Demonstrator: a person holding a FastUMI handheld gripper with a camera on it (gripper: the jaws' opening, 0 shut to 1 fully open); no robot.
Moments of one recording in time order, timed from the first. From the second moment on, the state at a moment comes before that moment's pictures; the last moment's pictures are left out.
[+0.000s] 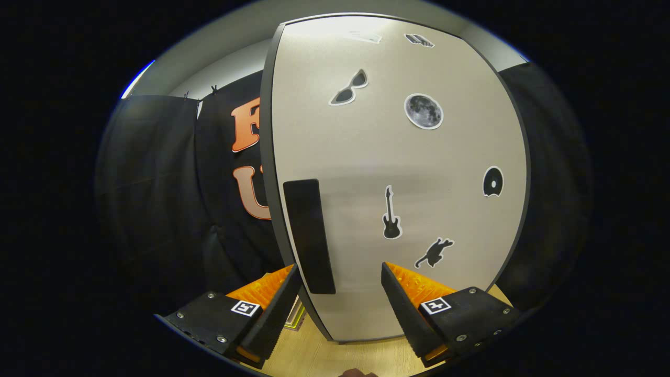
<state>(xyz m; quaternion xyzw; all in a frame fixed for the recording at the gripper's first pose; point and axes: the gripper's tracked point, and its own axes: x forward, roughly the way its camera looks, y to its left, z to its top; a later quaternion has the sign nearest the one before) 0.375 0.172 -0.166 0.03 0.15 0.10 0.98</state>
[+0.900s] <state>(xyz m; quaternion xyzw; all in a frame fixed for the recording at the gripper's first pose) 0.163 -0.011 -0.080 0.05 0.09 0.04 0.99</state>
